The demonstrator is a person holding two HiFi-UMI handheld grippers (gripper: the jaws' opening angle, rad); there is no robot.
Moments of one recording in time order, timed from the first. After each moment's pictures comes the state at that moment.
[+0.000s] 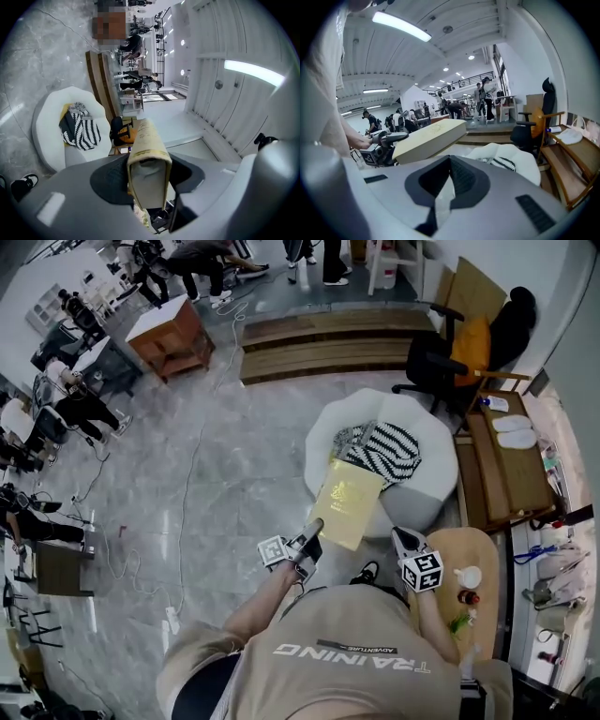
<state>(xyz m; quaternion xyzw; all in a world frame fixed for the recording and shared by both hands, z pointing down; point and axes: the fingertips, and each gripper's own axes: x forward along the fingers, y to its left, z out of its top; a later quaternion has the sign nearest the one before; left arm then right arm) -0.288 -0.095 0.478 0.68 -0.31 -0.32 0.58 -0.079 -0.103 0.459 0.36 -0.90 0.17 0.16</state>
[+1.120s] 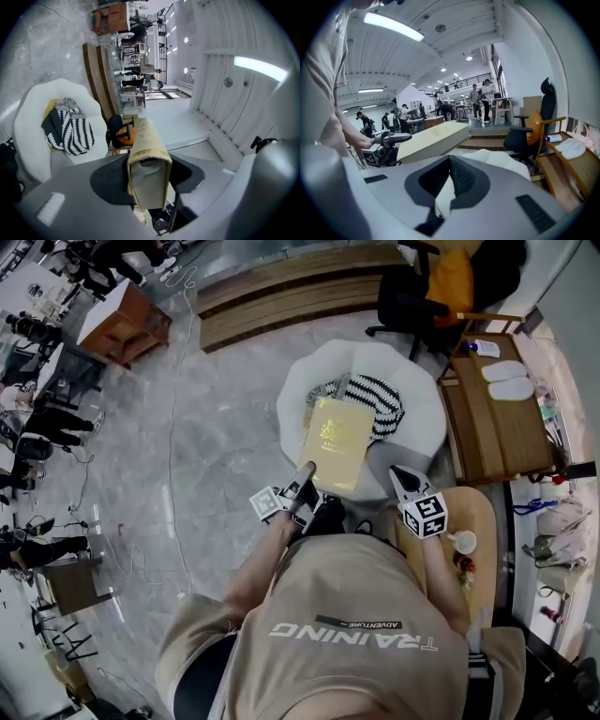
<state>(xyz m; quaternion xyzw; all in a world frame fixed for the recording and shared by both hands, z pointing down) -0.240 -0.256 0.482 0.68 -0.31 -0.32 0.59 -0.033 -0.248 0.452 0.38 -0.90 0.15 0.16</state>
